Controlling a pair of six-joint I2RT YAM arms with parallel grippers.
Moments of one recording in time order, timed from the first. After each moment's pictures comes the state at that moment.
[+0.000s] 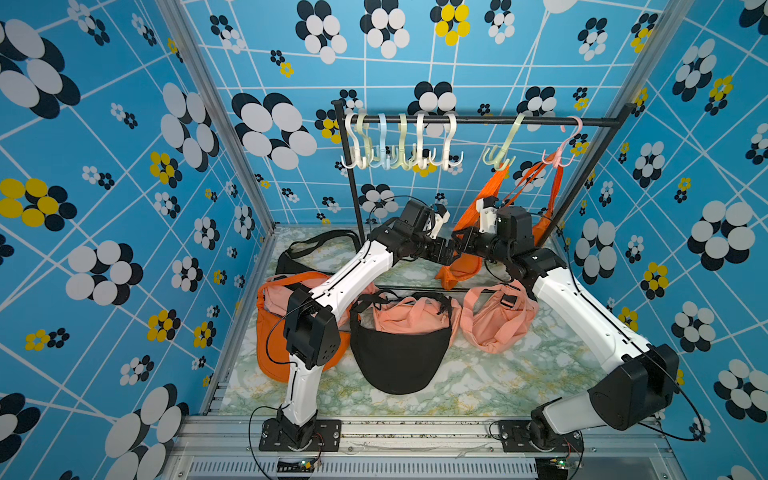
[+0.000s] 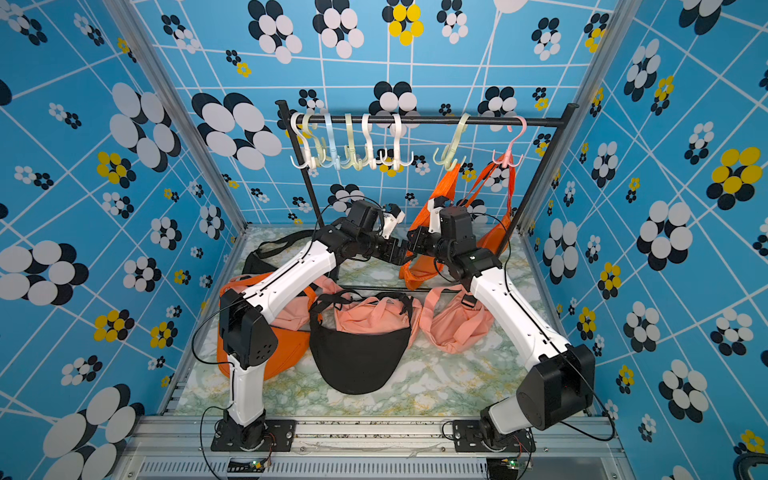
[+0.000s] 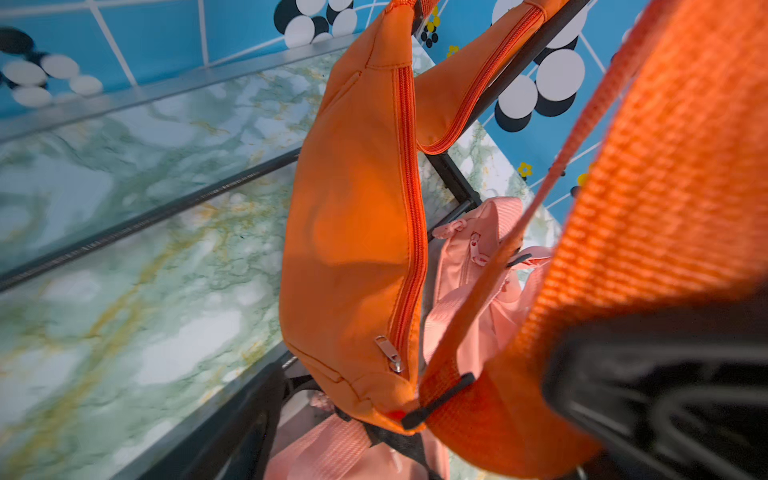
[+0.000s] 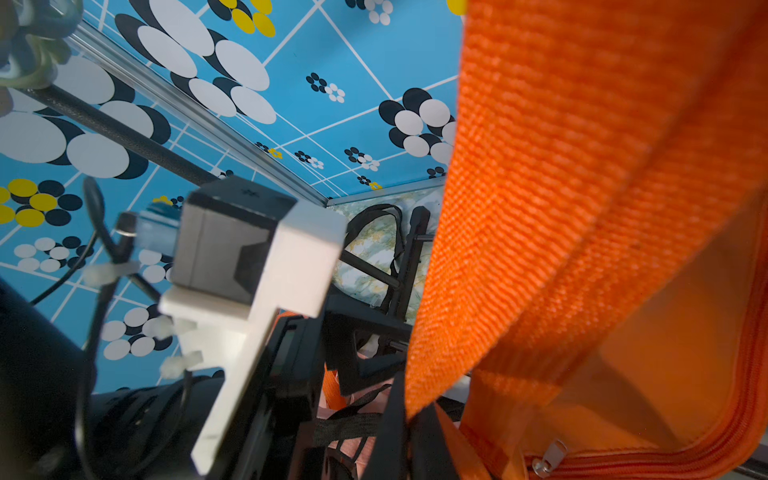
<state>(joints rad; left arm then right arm) -0.64 2.02 2.01 -0.64 0.34 -0.24 0.38 1.48 1.41 -0.35 -0.24 0.56</state>
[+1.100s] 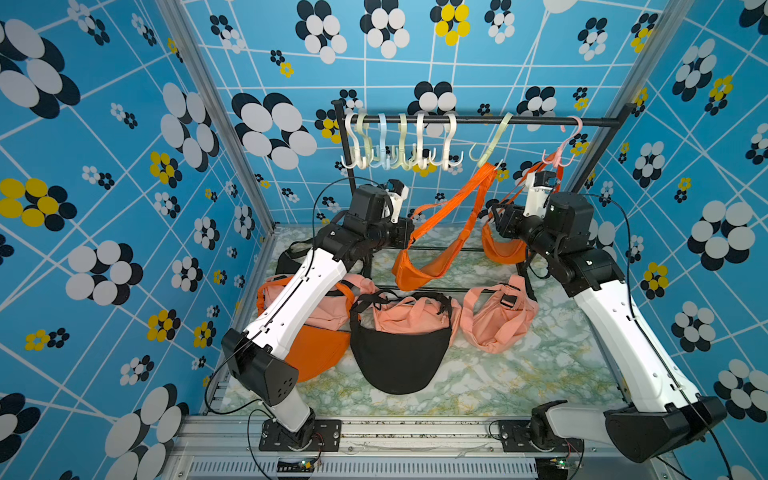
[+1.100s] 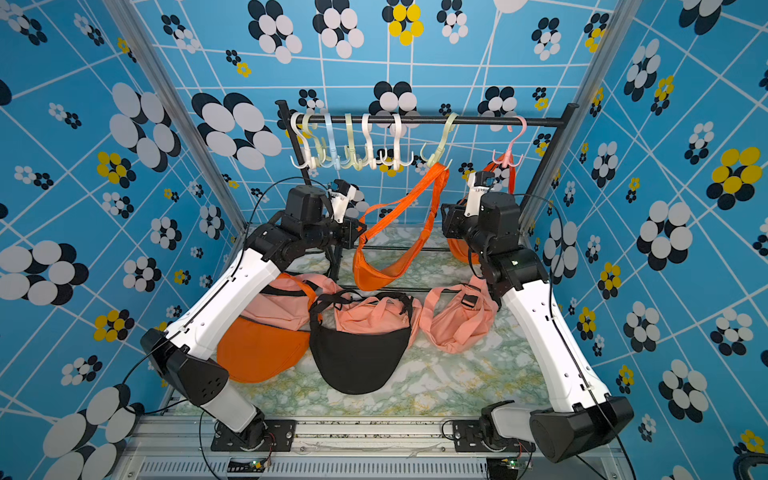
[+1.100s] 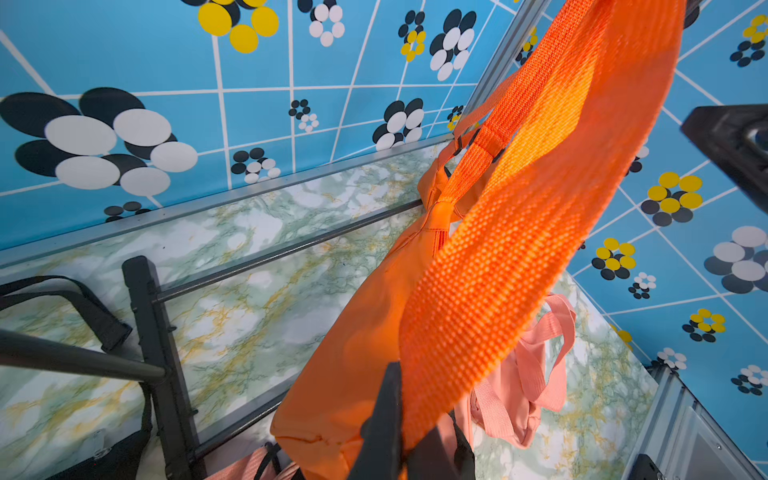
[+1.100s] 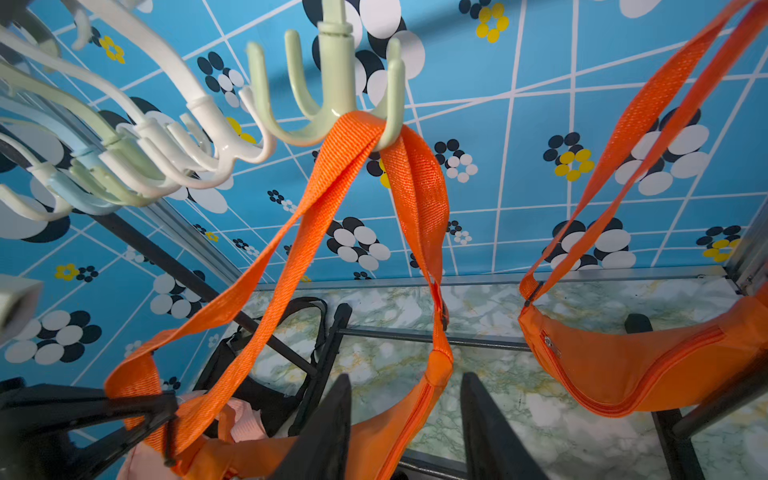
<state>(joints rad) -0.53 1.63 1.82 -0.66 0.23 -0.25 0.28 1.36 1.57 -0.47 -0.02 0.30</state>
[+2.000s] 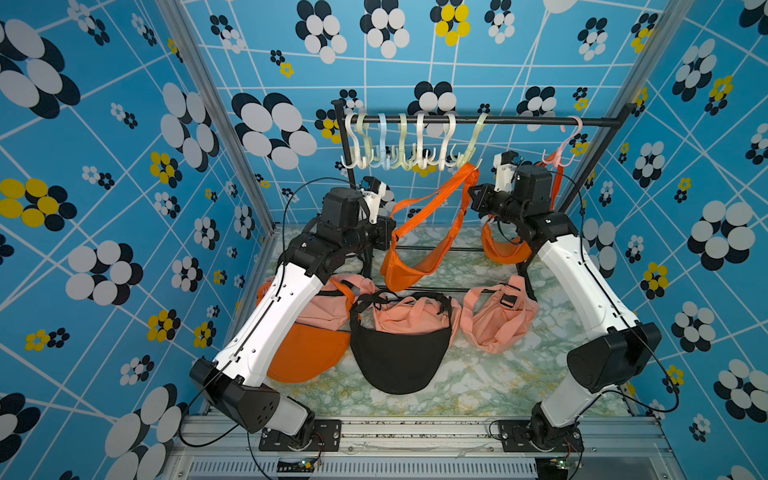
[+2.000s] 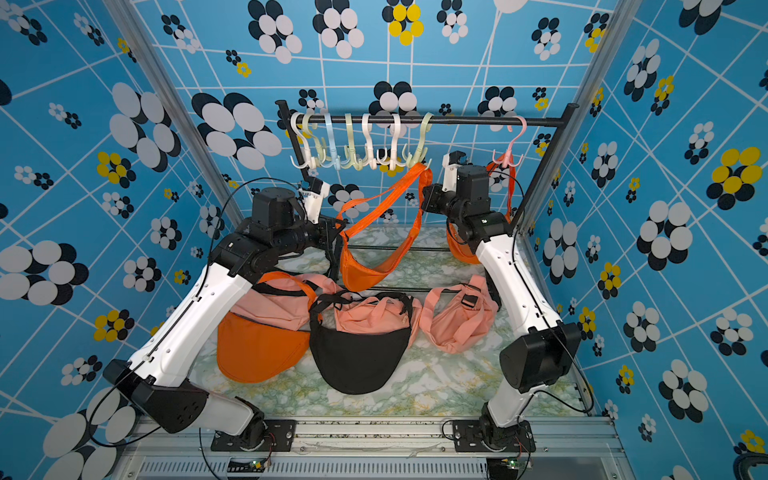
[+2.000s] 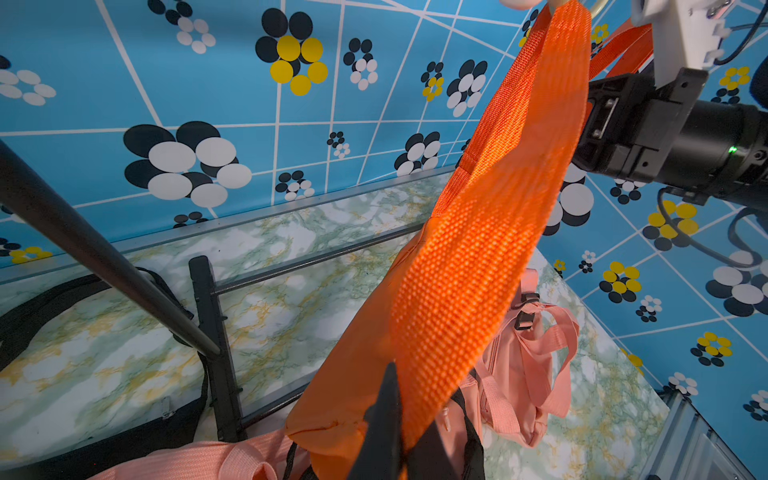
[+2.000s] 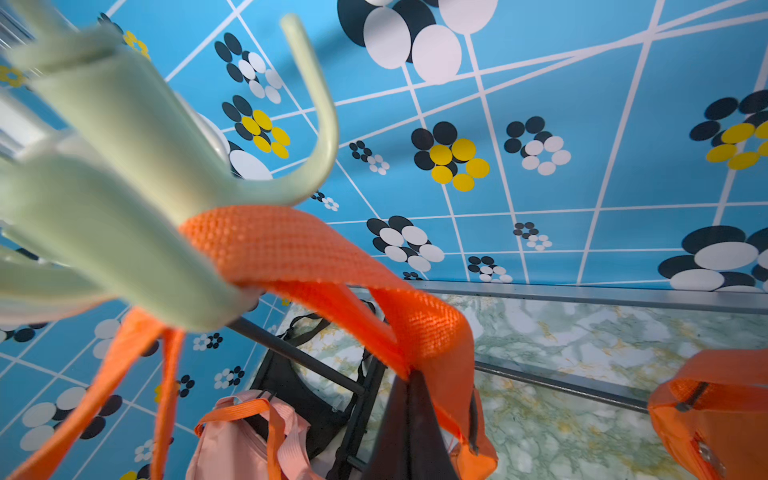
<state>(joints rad) -0.48 1.48 1.73 -0.65 0.21 -0.24 0.26 1.70 1.86 -0.42 -0.23 0.39</state>
